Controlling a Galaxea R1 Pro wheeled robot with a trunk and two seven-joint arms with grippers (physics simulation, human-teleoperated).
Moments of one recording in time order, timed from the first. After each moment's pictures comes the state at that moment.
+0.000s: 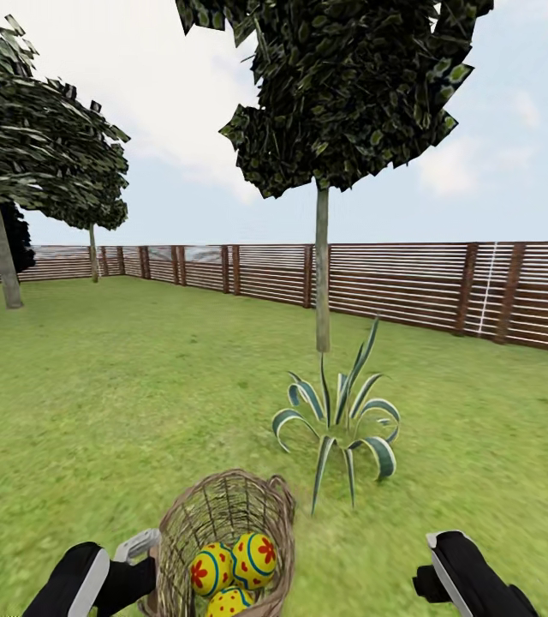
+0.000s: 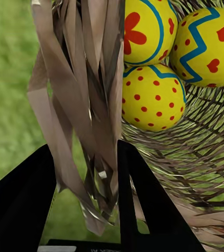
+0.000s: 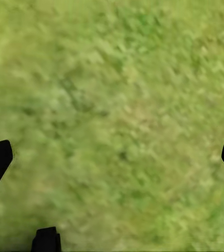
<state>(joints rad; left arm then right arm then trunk) -0.35 0.07 0.22 -0.78 0.27 0.89 -0.06 -0.36 -0.16 0.06 -0.79 -0.01 0.88 -0.09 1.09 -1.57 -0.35</state>
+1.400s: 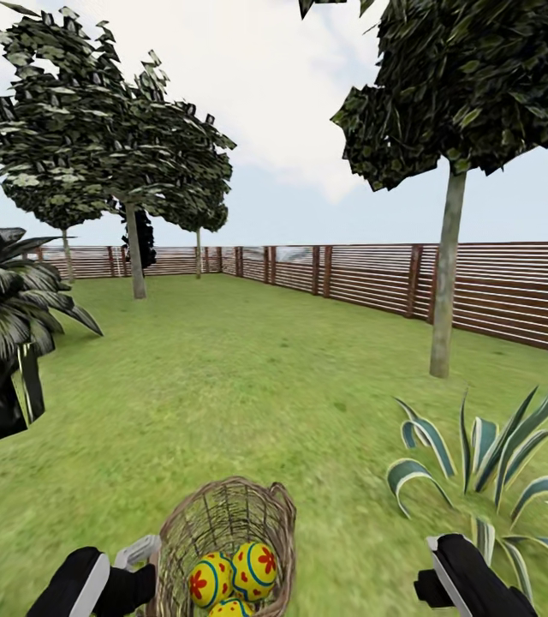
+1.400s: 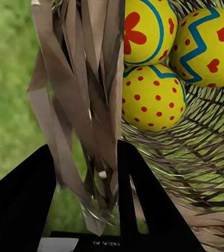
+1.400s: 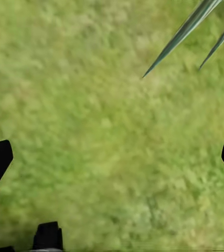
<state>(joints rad) -0.35 0.07 0.22 -0.75 0.26 0.89 -0.06 -0.36 -0.16 0.06 -0.78 -0.02 0.88 -0.09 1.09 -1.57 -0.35</state>
